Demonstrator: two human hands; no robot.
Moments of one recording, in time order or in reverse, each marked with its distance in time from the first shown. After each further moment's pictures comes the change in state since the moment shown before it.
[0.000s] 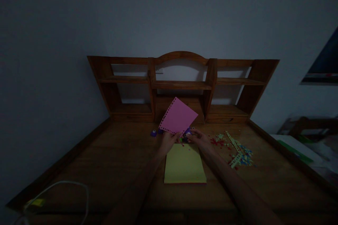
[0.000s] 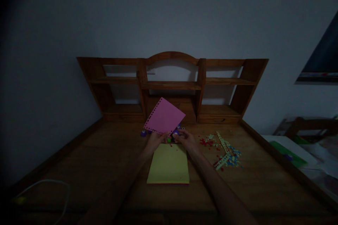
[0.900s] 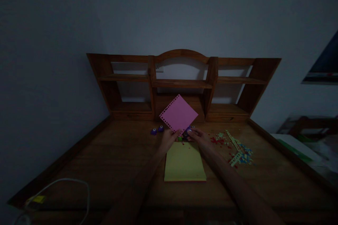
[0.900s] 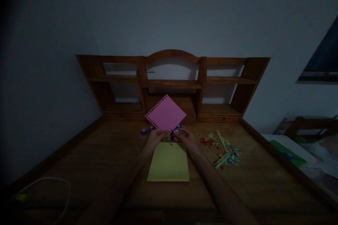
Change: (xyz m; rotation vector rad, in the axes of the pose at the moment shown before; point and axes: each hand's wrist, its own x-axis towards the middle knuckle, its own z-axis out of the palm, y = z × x) left_hand -0.005 0.022 0.000 0.073 0.052 -0.066; right_hand -0.004 -0.004 0.000 0.076 -0.016 0.029
